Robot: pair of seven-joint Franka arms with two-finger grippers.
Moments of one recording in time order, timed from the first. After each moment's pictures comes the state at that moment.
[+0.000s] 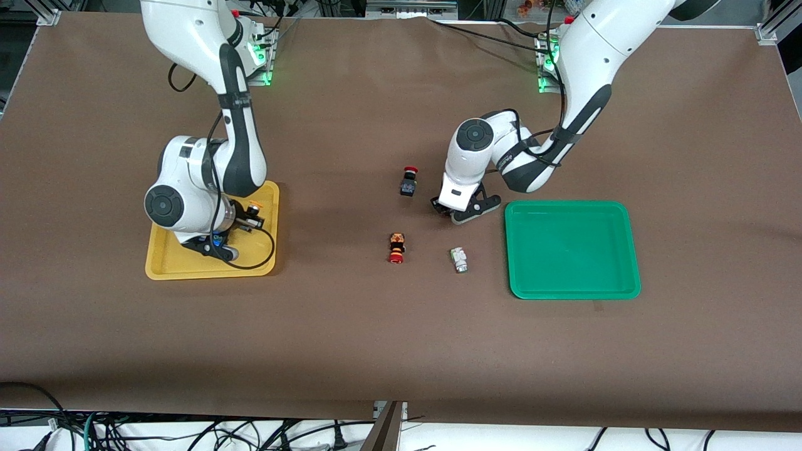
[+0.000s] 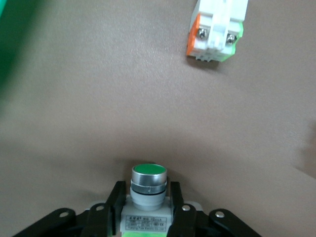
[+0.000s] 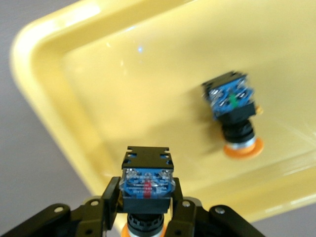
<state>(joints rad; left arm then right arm) -0.14 0.64 -0.54 -1.99 0.55 2.54 -1.52 0.90 0.65 -0.77 -1.88 0.54 2.03 0.18</state>
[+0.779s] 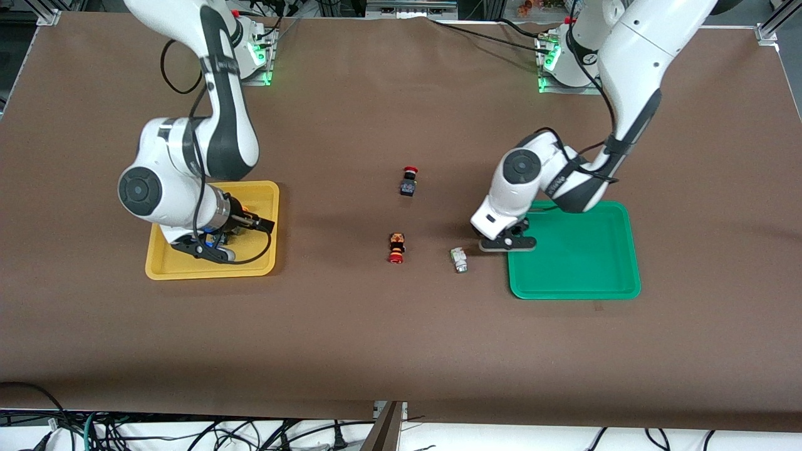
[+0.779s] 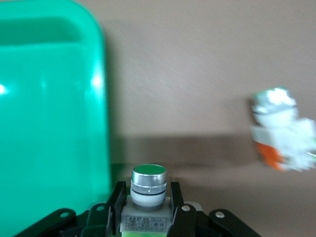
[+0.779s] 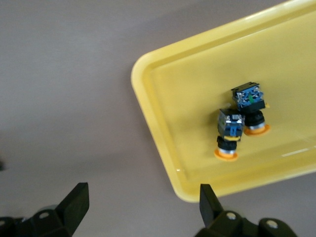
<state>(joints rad) 0.00 0.61 -0.44 -1.92 0.52 2.45 -0.75 0.95 0.49 -0.79 -1.69 0.45 1.85 0.30</state>
